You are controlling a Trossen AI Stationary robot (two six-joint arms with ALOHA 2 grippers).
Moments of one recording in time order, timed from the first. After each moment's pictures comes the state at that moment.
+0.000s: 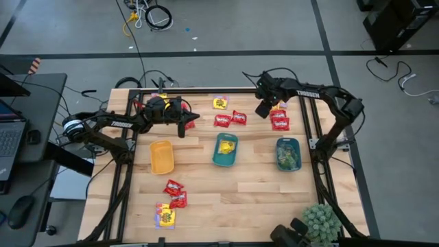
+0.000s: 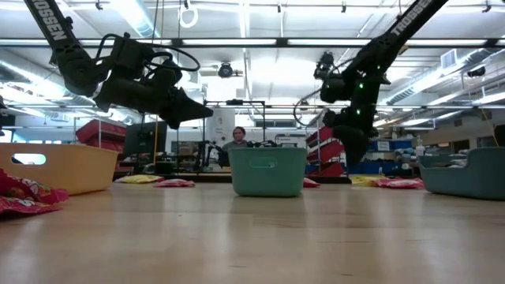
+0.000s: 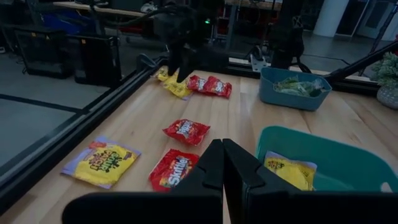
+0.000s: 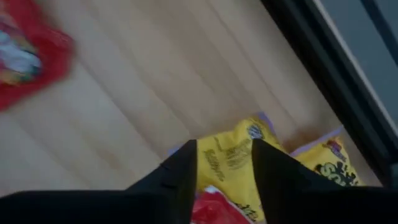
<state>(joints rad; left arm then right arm) 0.61 1.38 0.37 0.84 0.44 -0.01 -0.79 1.69 1.06 -0.63 0.11 -0.13</state>
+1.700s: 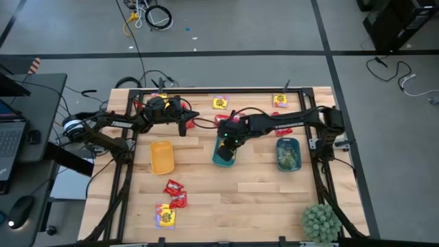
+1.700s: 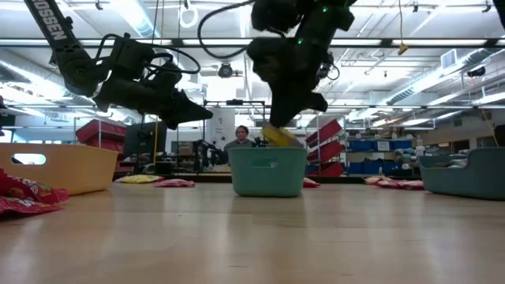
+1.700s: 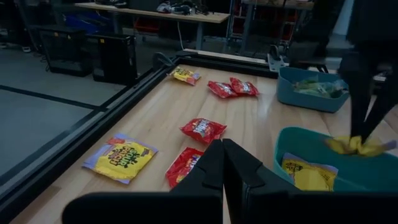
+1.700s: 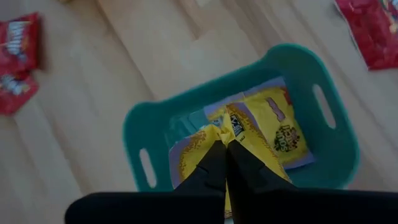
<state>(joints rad) 0.61 1.38 0.37 0.84 0.37 0.00 -0.06 1.85 1.42 -0.70 -0.03 0.58</state>
